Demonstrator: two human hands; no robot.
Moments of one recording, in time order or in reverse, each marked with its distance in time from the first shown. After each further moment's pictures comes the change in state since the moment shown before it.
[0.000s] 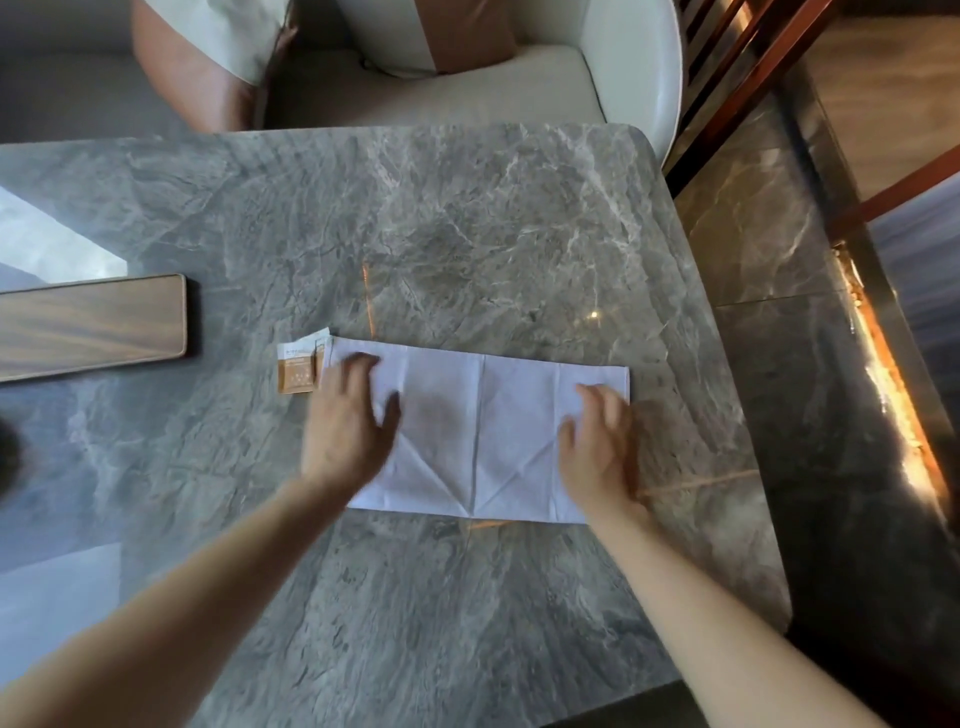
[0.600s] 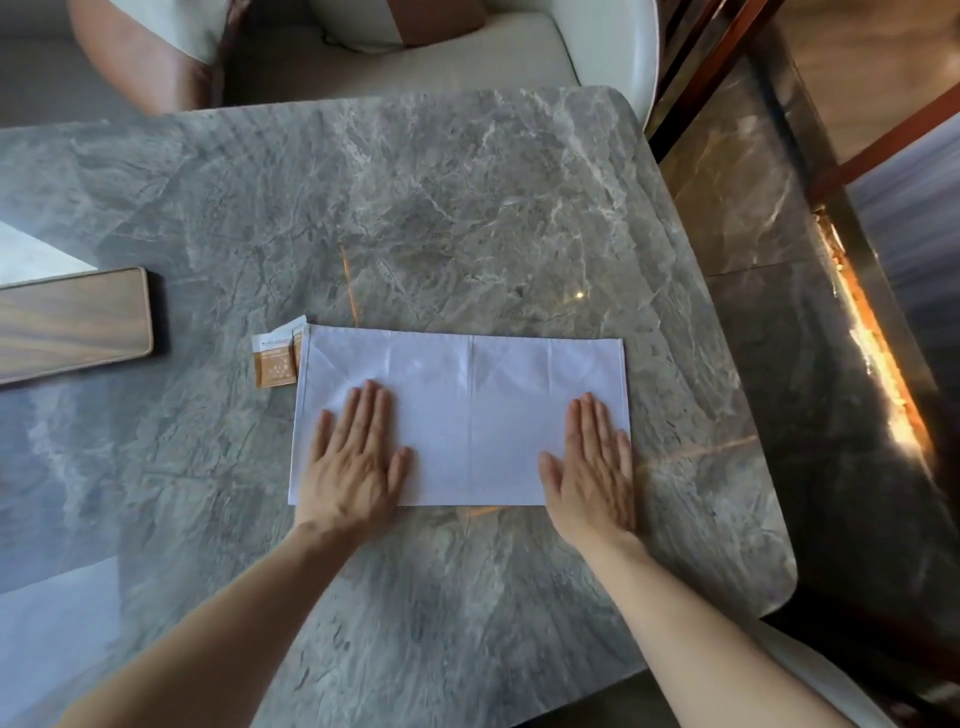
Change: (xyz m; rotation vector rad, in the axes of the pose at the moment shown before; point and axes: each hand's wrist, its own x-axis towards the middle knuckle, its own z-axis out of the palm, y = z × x) left_hand -0.064 -0.031 0.044 0.356 -0.296 0.130; right_hand -0.067 0.021 0.015 -0.413 -0.281 0.020
